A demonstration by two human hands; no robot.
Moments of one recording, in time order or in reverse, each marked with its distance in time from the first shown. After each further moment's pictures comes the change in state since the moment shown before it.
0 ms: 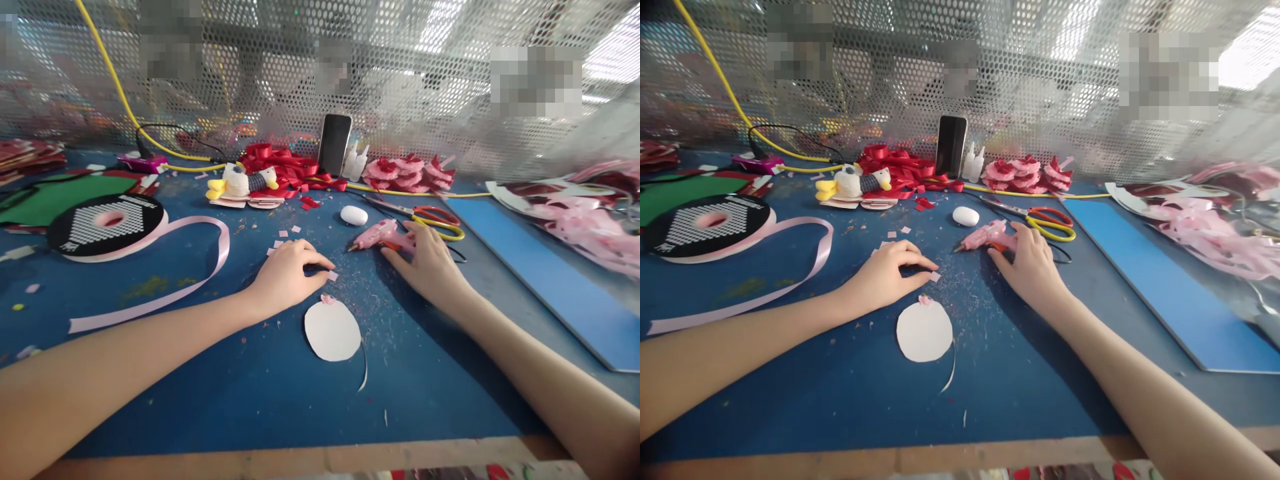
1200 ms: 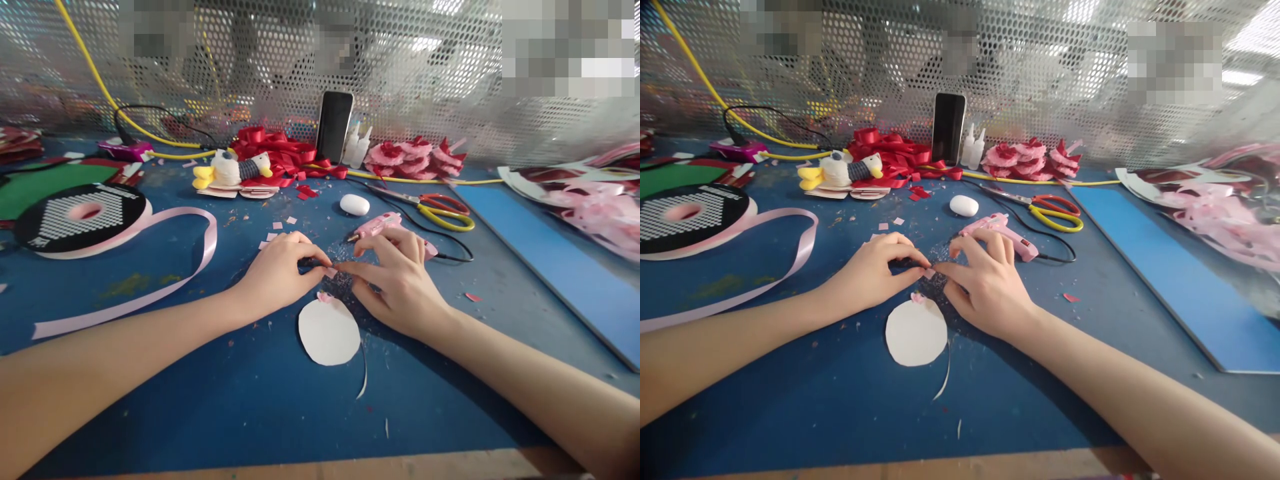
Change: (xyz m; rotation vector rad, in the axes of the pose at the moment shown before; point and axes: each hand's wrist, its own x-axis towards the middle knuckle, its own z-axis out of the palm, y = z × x) left_hand 0.001 0.007 -0.005 0.031 -0.040 -0.013; right_hand -0.021 -0.072 -0.015 0.086 -0.030 -0.540
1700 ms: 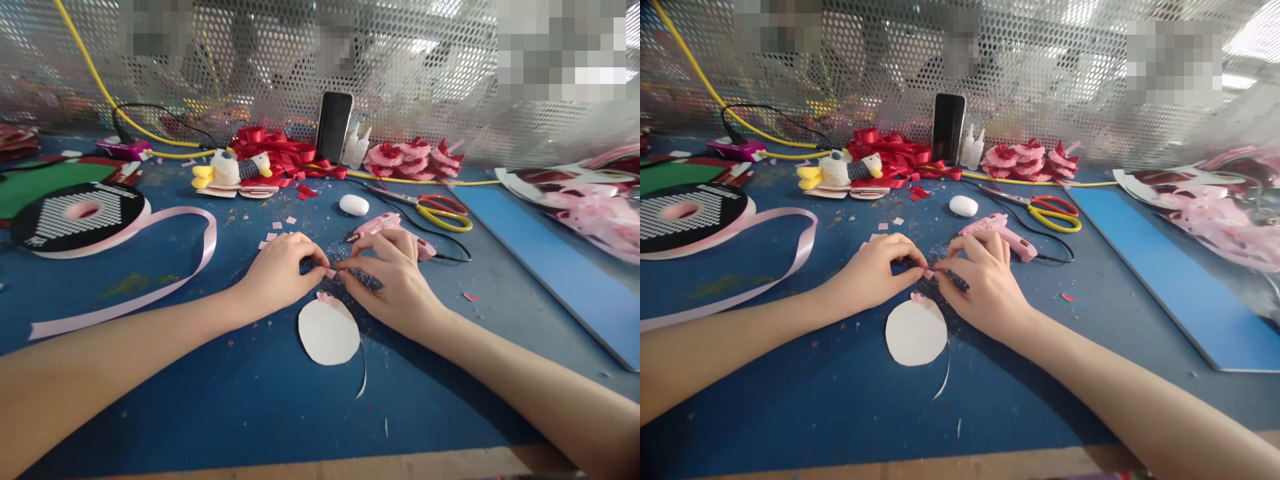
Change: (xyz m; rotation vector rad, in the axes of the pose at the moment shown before) left_hand 0.001 0.003 -0.001 0.022 -0.016 -0.008; right_hand 0.005 -0.005 0.004 0.127 0.029 0.101
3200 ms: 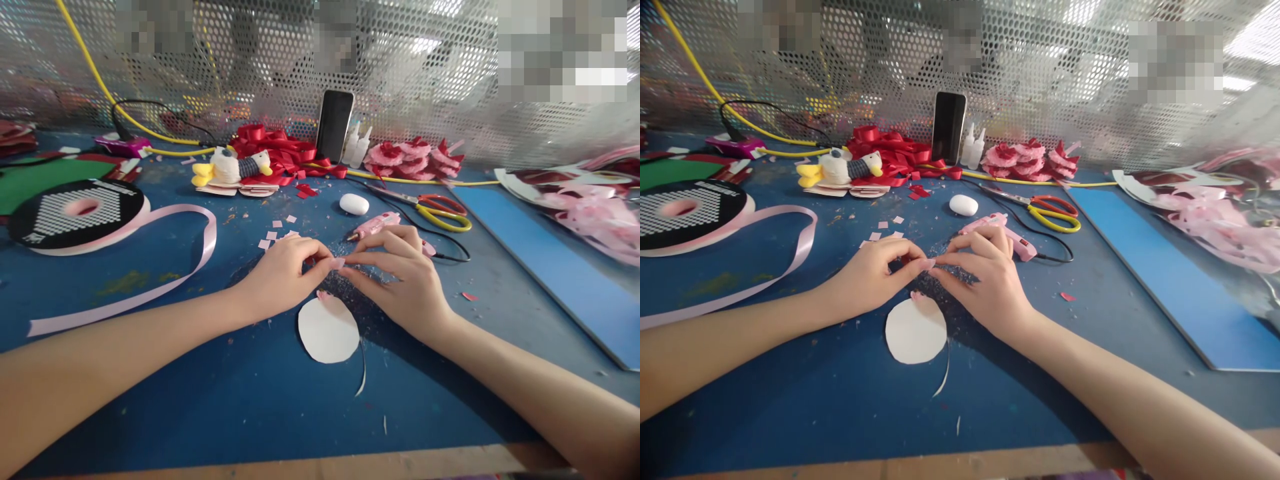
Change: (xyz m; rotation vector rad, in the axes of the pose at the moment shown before) left_hand -0.004 0.013 -0.008 -0.119 0.011 0.060; right_hand 0.005 -0.003 -0.006 0.146 0.139 0.060
